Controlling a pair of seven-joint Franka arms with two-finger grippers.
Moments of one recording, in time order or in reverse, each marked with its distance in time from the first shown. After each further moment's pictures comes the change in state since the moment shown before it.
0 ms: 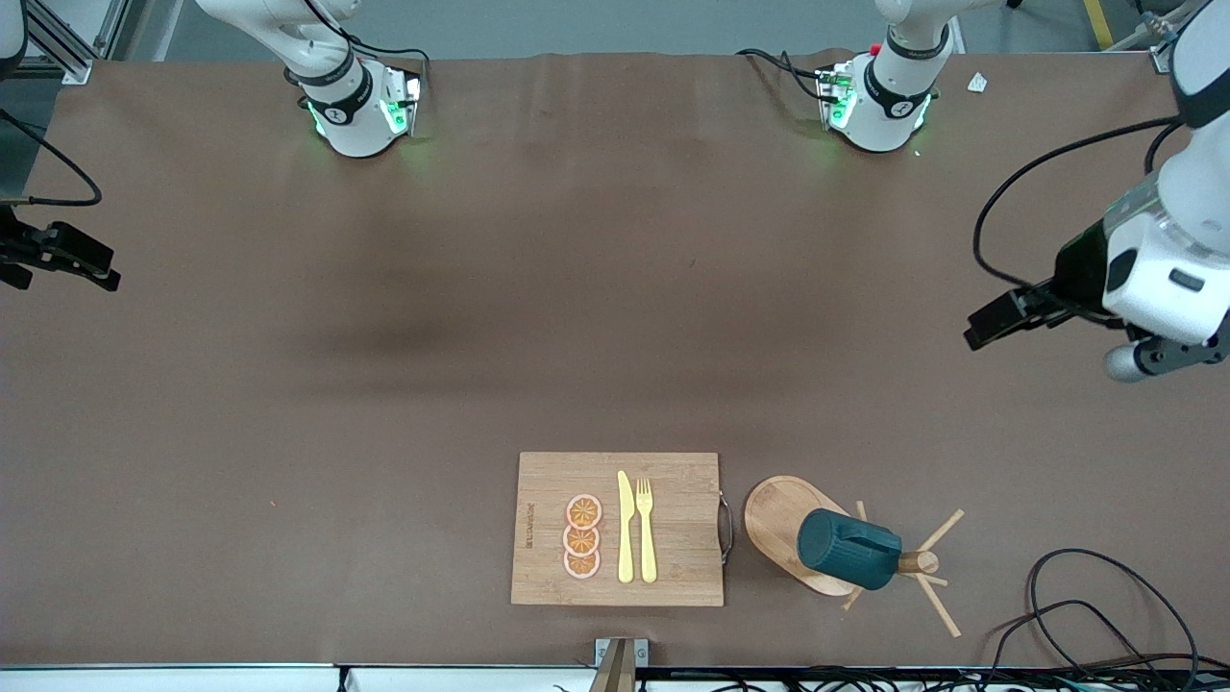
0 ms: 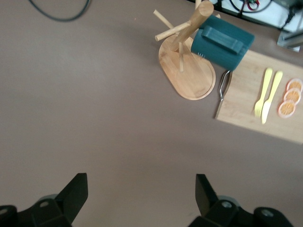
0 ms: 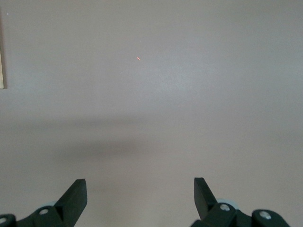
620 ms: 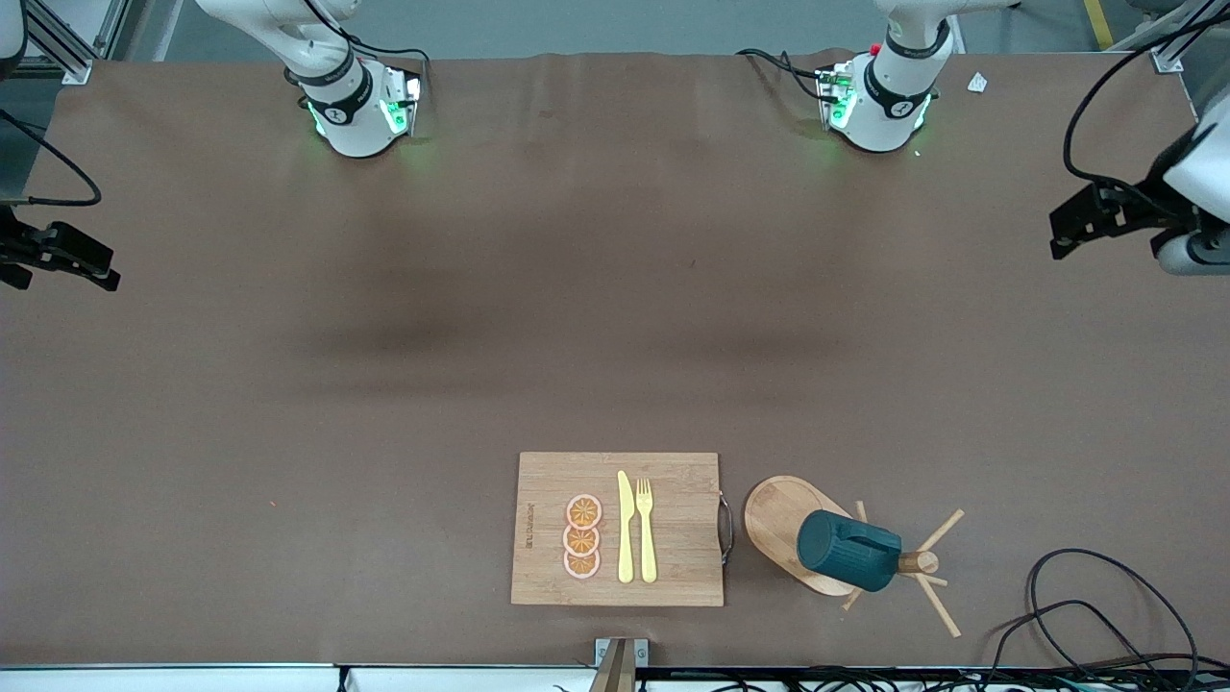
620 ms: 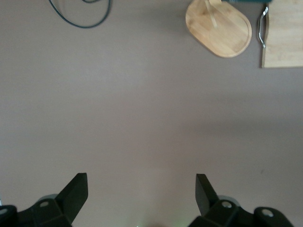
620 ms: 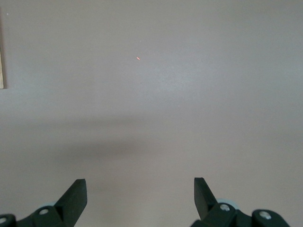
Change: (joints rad) left arm -0.239 -0.198 0.378 -0.111 -0.021 -0.136 0.389; right arm 0.000 0.000 0.000 0.000 0.000 0.000 0.000
